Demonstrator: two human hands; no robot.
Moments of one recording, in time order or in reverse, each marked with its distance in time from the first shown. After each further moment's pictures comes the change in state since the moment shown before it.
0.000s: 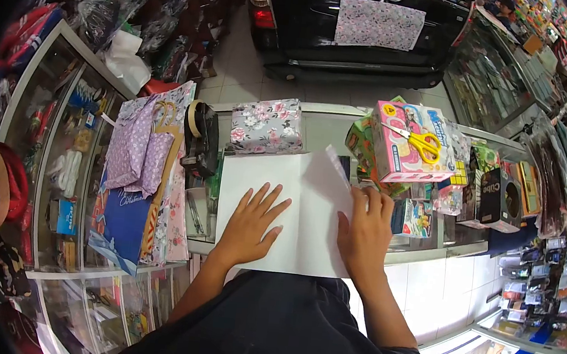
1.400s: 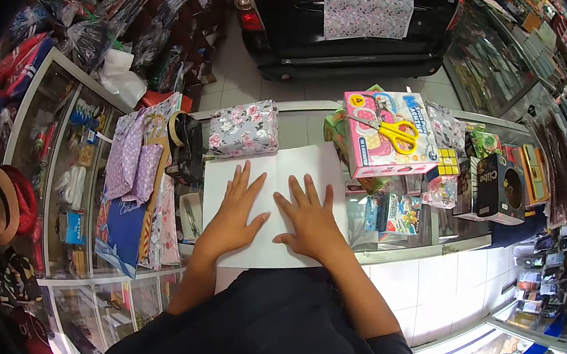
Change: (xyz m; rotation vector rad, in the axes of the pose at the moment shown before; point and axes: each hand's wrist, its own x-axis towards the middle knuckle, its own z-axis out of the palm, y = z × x) left_hand 0.038 0.020 -0.023 -0.100 -0.043 -0.202; right_hand 0.010 0.011 0.052 0.151 -0.631 -0.291
